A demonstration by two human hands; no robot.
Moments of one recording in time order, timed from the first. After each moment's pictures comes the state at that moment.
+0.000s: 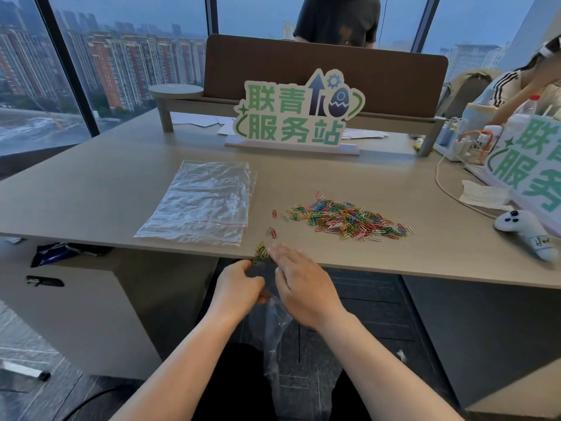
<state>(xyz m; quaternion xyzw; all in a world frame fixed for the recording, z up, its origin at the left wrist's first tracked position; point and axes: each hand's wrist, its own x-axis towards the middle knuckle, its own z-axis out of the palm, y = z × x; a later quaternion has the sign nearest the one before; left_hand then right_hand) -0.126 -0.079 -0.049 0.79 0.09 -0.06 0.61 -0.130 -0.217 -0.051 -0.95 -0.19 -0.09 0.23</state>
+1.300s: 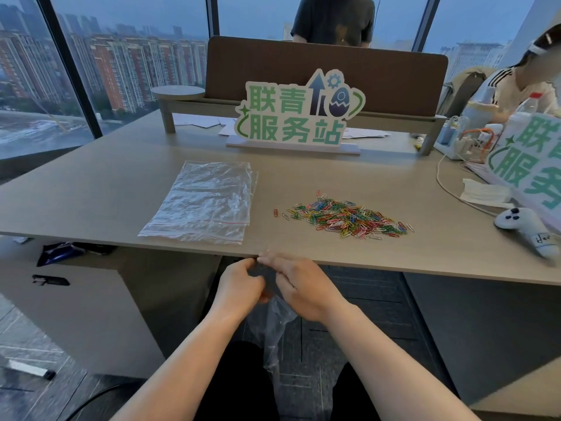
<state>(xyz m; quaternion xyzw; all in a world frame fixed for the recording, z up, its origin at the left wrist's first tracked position) -0.130 -0.076 -0.049 0.79 0.07 -0.07 0.60 -0.129 -0.220 -0.045 -0.91 -0.25 -0.02 0.33</state>
